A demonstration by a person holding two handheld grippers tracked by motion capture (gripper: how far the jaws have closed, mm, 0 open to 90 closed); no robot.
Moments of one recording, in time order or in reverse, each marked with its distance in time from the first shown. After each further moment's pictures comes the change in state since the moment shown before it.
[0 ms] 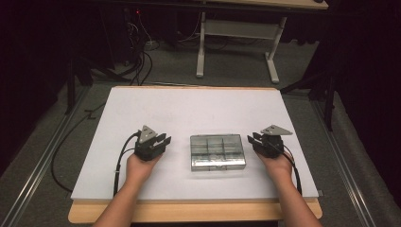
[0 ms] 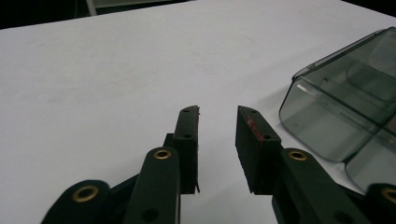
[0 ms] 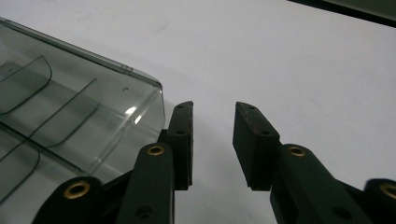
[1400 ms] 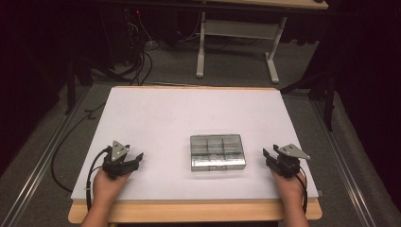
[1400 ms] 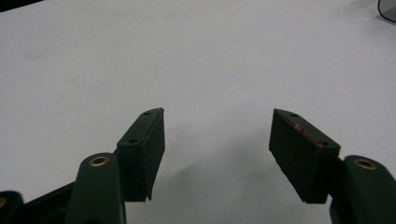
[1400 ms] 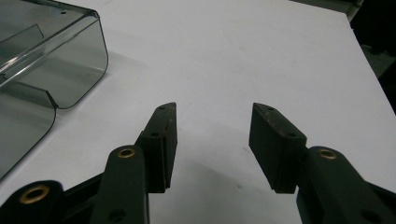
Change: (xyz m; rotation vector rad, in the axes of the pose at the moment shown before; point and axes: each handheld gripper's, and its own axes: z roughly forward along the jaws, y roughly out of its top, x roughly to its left) left arm 0.041 -0.049 -0.057 0.102 0.166 0.093; right arm -0.009 -0.056 -0.037 -0.055 -0.177 0.037
